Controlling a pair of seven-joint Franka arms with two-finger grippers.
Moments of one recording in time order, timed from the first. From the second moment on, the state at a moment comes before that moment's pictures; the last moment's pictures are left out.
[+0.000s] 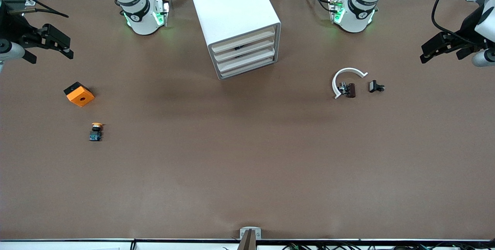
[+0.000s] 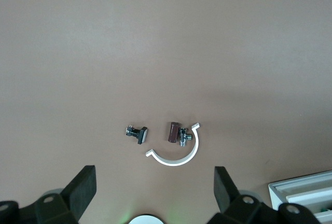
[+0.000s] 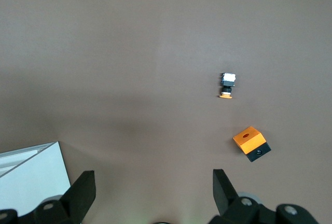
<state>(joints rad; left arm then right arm) 0.05 -0.04 -0.13 -1.52 0.00 1.45 -0.15 0.11 -0.05 -0.04 -1.49 0.02 1.43 -0.05</state>
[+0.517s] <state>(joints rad) 0.05 -0.04 -0.13 -1.52 0.00 1.45 -0.14 0.12 -0.04 -0.04 -1.49 0.02 1.43 -0.05</state>
